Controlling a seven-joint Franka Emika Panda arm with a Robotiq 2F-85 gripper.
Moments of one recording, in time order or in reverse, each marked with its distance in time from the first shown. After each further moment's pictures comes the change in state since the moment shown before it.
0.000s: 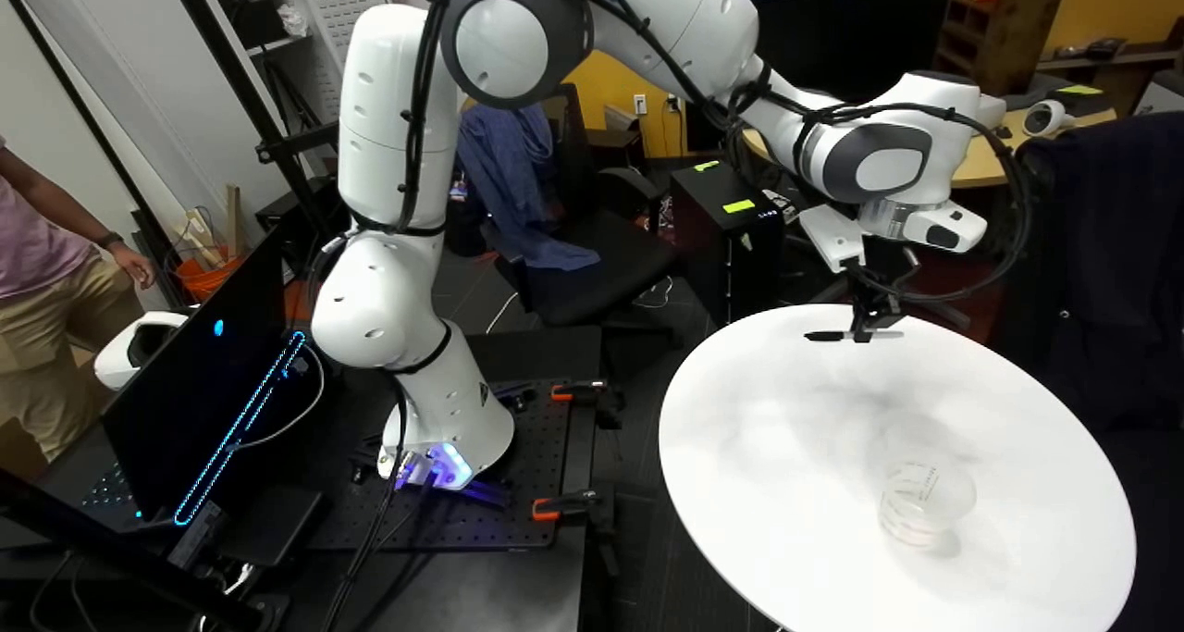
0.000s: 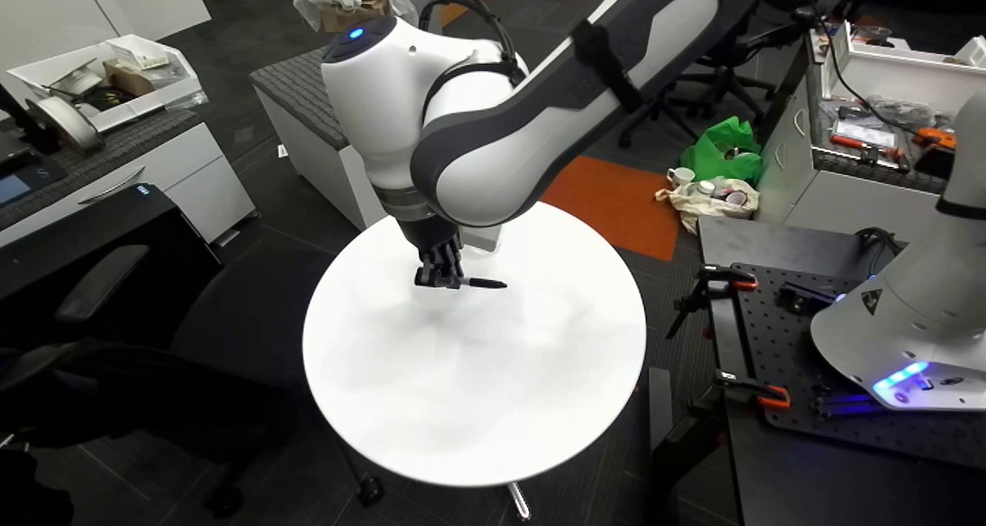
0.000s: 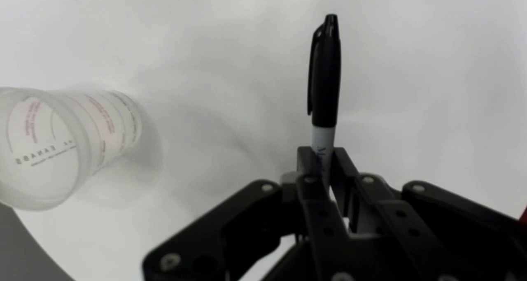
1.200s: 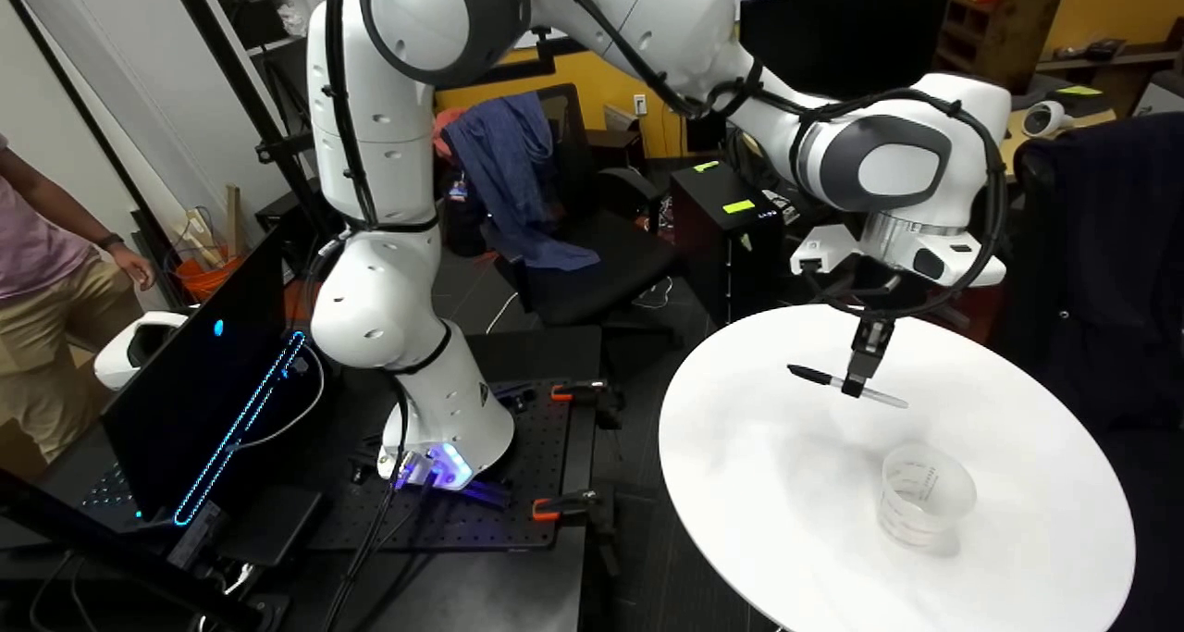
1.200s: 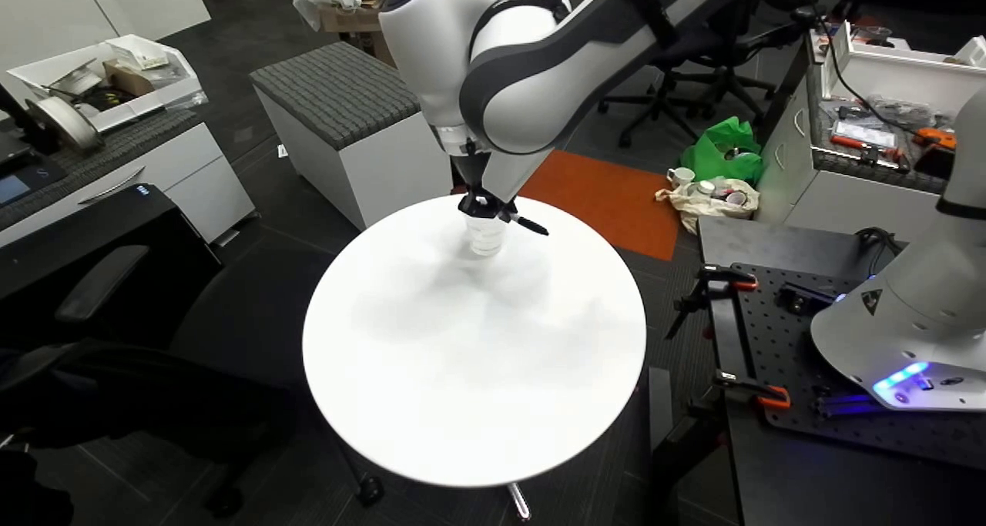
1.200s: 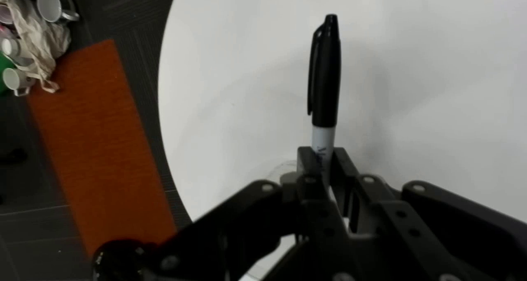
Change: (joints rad) arm -0.005 -0.130 -0.143 -0.116 -0.106 -0.131 0.399
